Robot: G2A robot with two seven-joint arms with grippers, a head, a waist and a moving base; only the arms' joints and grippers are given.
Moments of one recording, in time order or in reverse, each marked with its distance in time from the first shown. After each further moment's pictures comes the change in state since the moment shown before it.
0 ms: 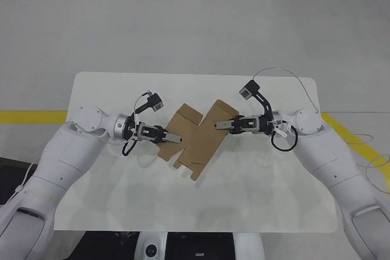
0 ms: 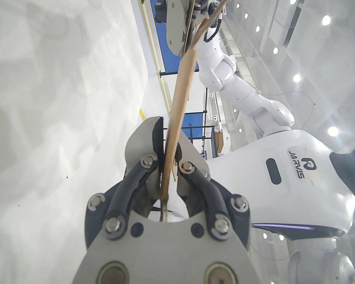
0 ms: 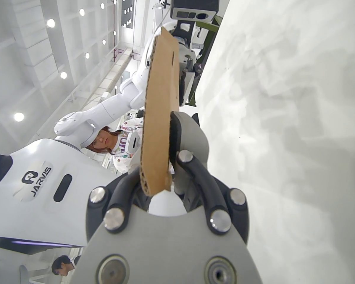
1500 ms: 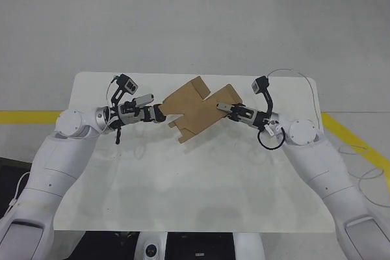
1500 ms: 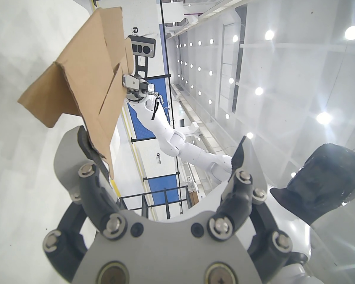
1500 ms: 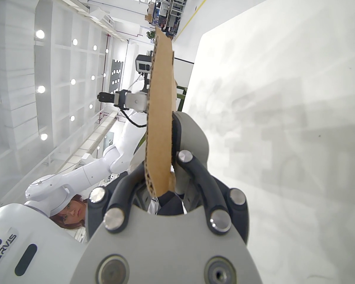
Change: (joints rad) left arm 0.127 -0.008 -0.240 -0.022 -0.126 0.052 0.211; right arm -0.123 -0.034 0.120 -0.053 -0.275 0.028 -0.446
